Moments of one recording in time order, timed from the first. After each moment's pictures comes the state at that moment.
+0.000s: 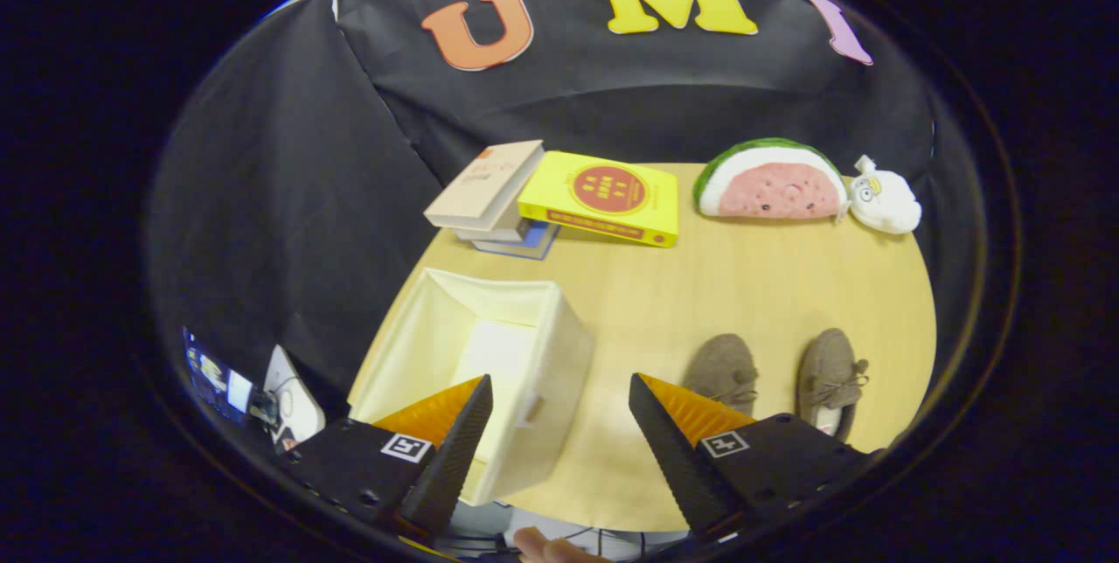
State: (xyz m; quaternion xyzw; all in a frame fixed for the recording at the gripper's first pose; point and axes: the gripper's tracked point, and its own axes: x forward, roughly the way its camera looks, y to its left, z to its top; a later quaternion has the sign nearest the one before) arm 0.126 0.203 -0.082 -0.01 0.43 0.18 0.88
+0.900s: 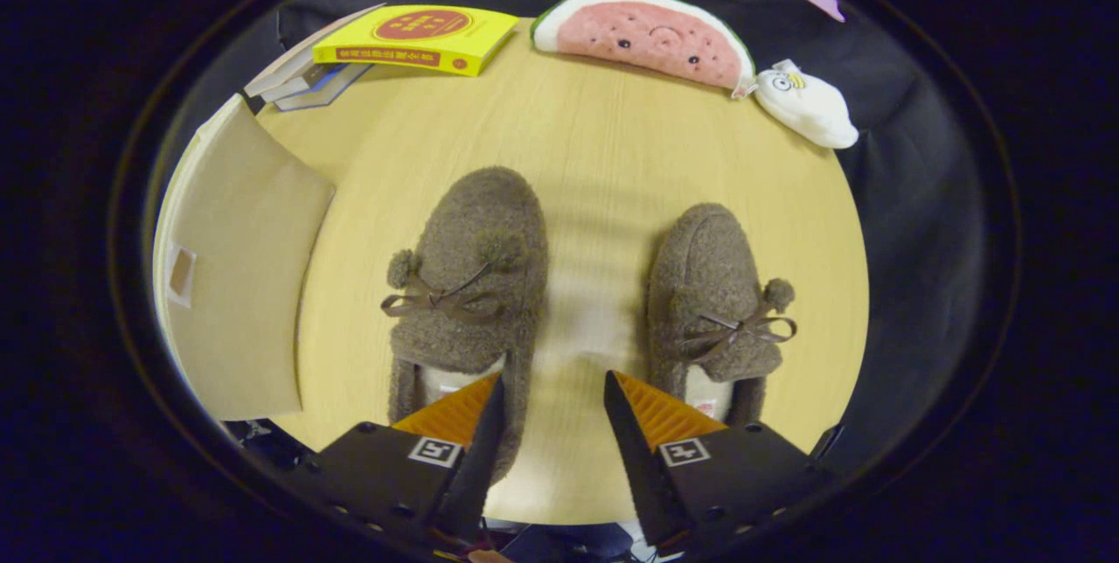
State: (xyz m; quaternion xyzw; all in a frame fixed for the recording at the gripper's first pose) arm 0.134 0.050 -0.232 -0.11 0.59 0.04 0.80
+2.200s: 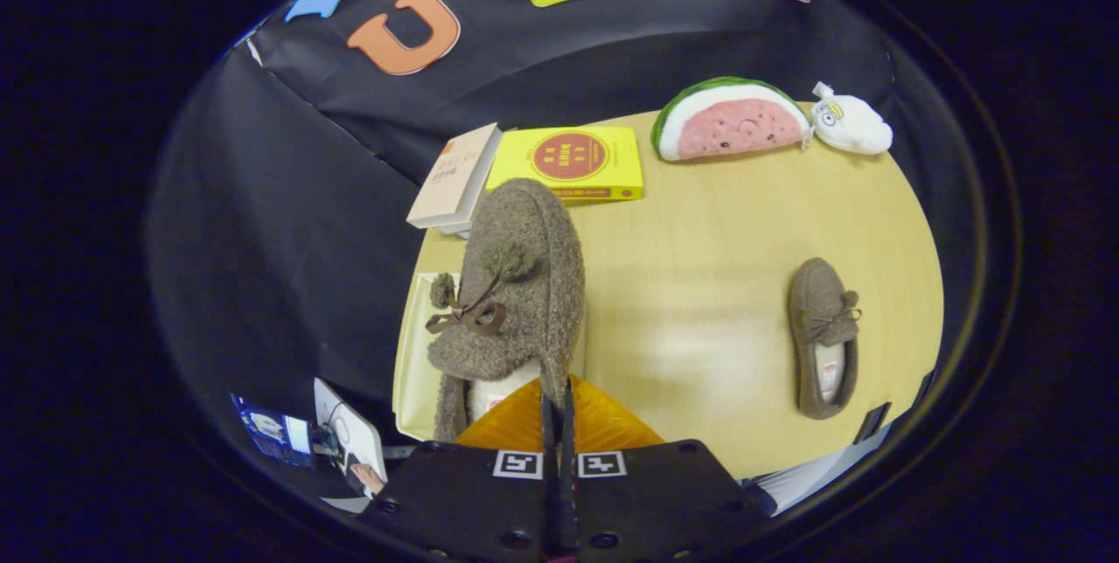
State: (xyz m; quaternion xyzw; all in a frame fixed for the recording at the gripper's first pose) arm 0.103 0.236 -0.040 0.10 0.51 0.17 0.84
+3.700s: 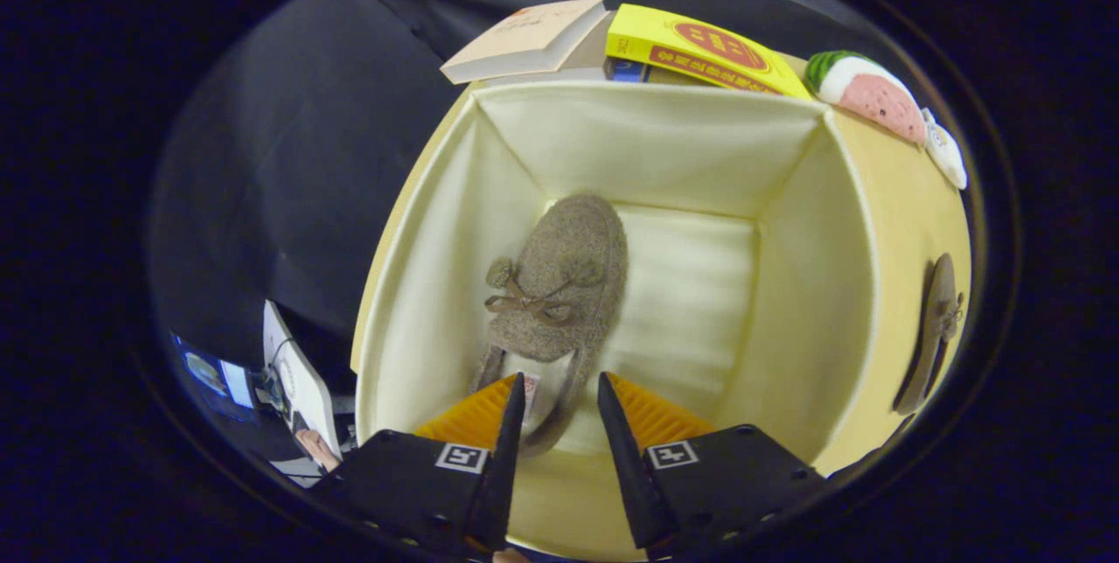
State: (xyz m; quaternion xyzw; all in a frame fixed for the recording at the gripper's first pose) arm 0.067 0.389 -0.180 -0.04 0.58 0.21 0.79
